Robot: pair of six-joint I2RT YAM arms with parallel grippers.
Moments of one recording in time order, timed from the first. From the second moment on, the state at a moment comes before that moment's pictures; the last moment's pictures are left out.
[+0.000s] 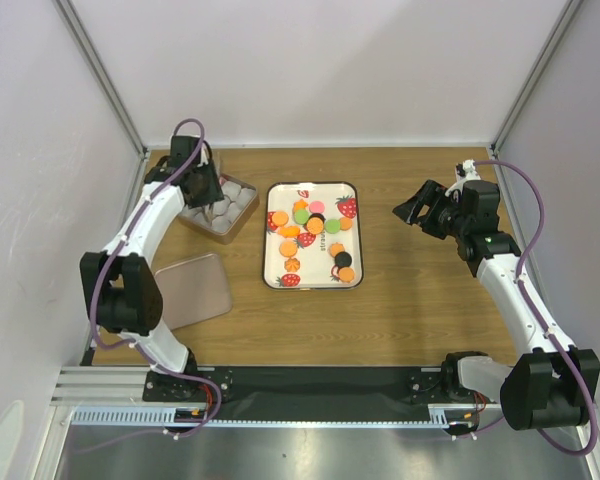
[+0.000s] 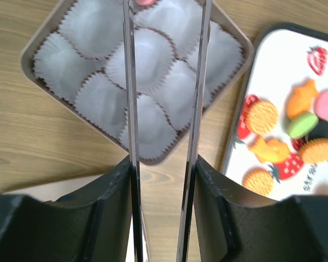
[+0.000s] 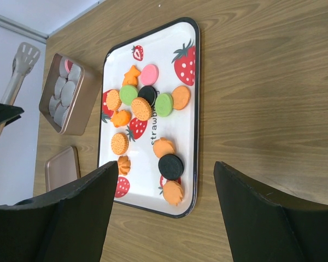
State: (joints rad) left arm -0.09 1.68 1.45 -0.65 -0.07 -0.34; right arm 0.07 1.14 0.91 -0.26 -0.36 0.55
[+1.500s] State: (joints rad) left arm -0.76 1.66 1.24 -0.66 -0.20 -0.33; right arm 0.07 1.14 0.91 -0.26 -0.36 0.55
